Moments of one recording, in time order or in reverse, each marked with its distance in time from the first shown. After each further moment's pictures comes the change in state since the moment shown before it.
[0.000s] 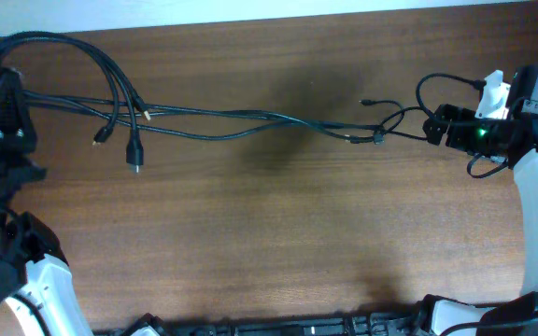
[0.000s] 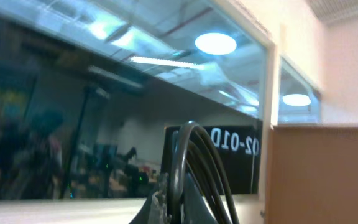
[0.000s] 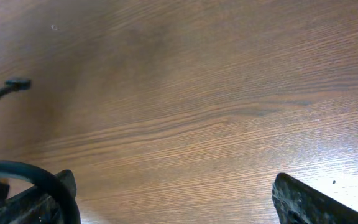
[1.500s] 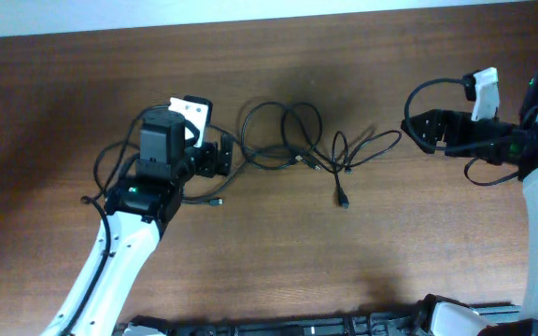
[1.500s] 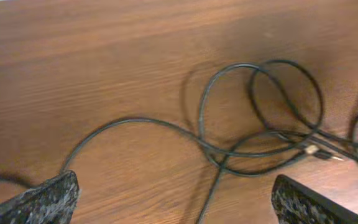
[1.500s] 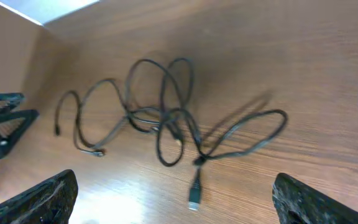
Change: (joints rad) left arm -0.876 0.169 0.017 -1.667 -0.812 1.149; right arm -0.032 -0.080 0.000 -0.037 -0.525 -0.202
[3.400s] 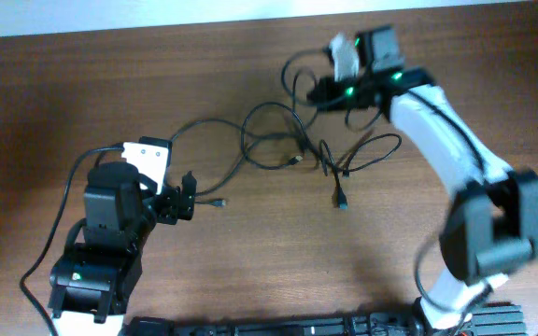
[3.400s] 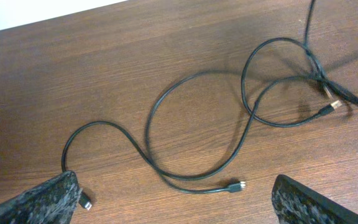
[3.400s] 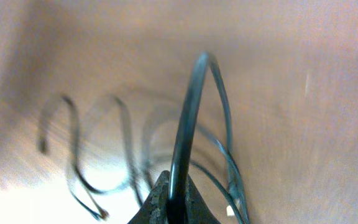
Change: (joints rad) left arm 0.085 -0.420 0.000 -0.388 -0.093 0.104; right arm 0.554 0.496 0.285 0.407 0.253 0.318
